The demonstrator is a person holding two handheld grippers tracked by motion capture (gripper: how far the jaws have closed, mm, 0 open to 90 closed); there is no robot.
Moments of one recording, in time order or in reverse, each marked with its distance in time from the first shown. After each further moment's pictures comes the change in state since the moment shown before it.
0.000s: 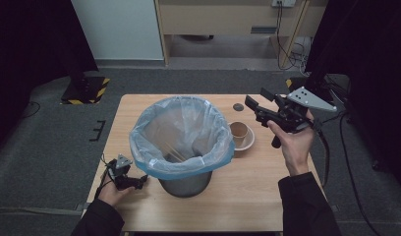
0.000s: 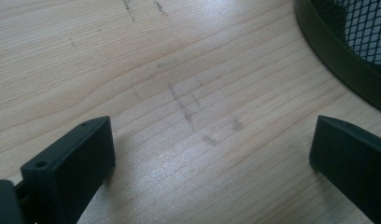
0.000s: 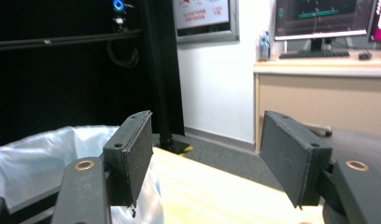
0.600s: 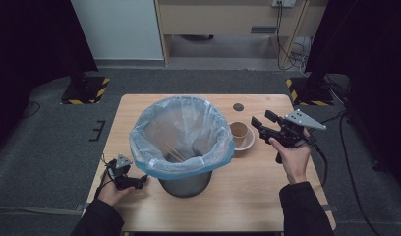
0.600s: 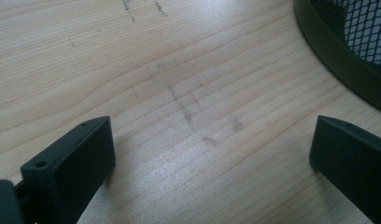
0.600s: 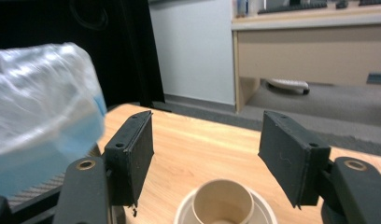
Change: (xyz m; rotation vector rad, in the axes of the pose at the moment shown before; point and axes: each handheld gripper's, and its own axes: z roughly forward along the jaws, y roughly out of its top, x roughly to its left) left arm 0.000 0.000 0.000 0.000 -0.003 0.002; right arm -0.038 -0.078 -0.003 0.129 -0.089 0.031
